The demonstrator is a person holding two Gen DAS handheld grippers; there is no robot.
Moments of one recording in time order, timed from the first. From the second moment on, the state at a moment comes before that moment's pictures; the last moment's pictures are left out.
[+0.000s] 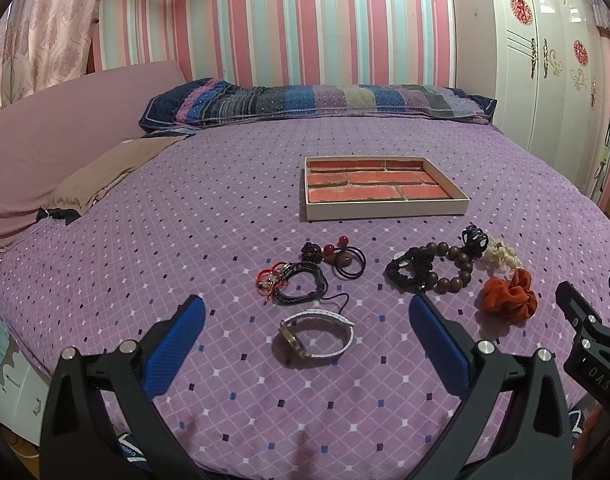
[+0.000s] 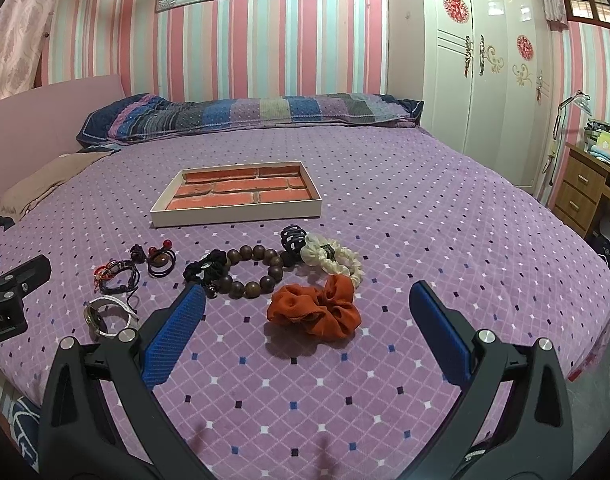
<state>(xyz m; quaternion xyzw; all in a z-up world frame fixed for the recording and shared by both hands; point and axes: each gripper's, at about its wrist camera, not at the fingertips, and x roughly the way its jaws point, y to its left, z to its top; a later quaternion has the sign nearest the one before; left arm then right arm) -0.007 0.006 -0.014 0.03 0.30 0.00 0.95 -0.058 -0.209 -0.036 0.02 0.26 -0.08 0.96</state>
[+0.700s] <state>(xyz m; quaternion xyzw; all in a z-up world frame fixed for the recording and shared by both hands) -0.010 0.007 -0.020 0.03 0.31 0.00 0.95 -0.060 -0.210 -0.039 0.02 0.26 -0.08 0.96</state>
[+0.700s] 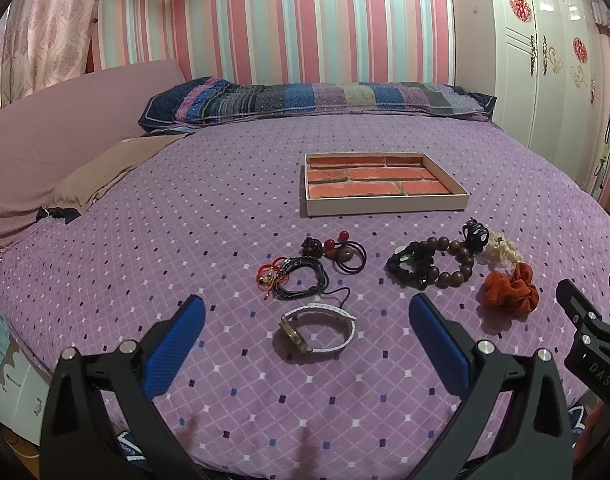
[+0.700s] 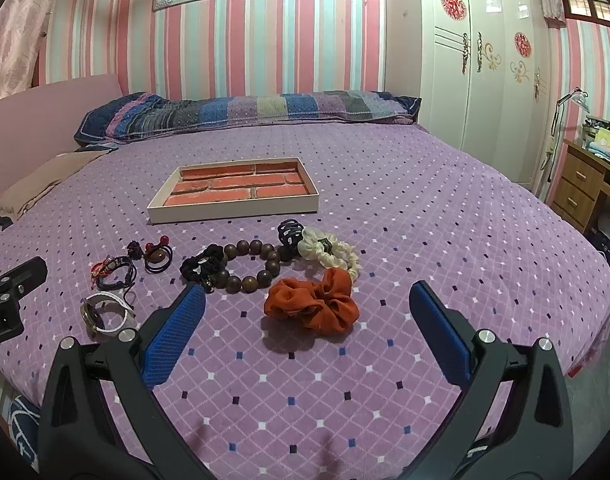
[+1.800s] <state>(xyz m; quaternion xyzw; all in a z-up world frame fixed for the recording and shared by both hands) 0.051 0.041 -0.113 0.02 0.39 -0.01 0.92 -0.001 -0.215 -0.120 -0.03 0.29 -0.10 0.95</state>
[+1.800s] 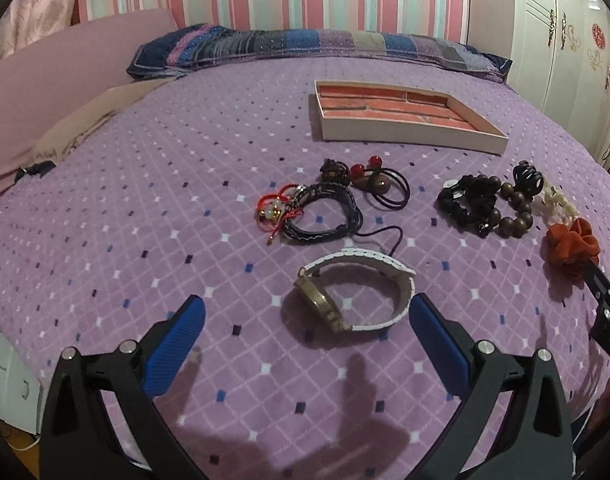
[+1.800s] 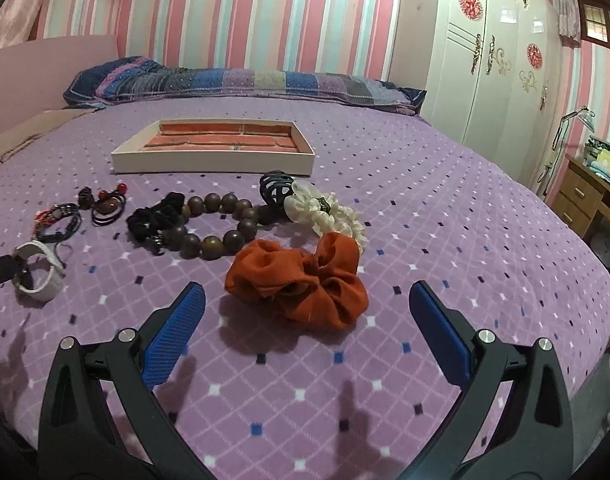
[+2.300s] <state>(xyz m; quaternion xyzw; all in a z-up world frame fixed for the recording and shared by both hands) 0.086 0.051 -0.132 0.02 0.42 -0.02 0.91 0.021 -0.227 -0.132 -0.03 0.30 -0.11 0.95</state>
